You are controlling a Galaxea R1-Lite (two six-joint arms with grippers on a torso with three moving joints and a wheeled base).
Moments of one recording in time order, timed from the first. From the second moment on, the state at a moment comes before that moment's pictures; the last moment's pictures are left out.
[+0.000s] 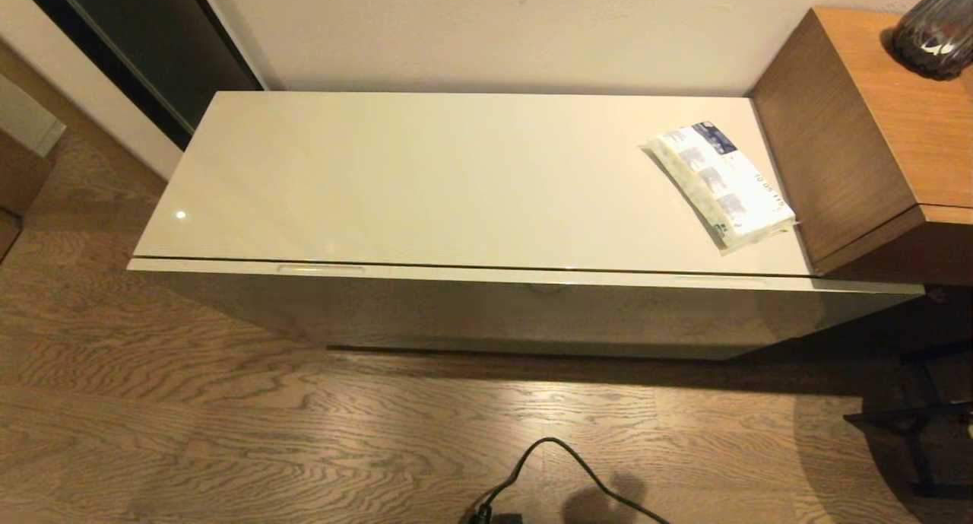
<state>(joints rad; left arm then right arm) 0.20 0.00 0.00 -0.01 0.02 -0.06 0.46 0.92 -0.96 0.91 -0.39 0.86</state>
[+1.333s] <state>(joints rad) 0.20 0.00 0.00 -0.01 0.02 -0.06 0.00 0.02 -0.42 0.68 -0.25 0.05</state>
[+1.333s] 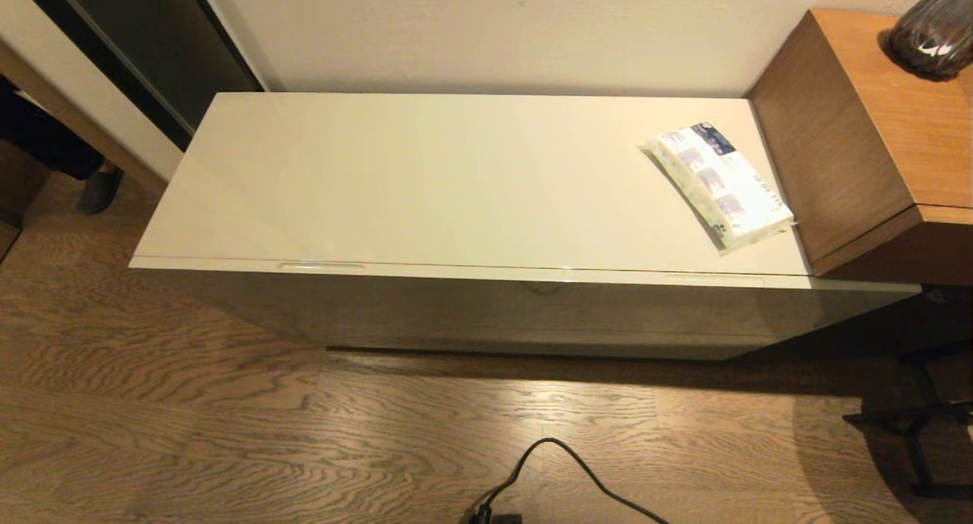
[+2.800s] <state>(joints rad) 0.20 0.00 0.00 -0.01 0.02 -0.06 0.00 0.00 0.00 0.00 0.00 -0.04</state>
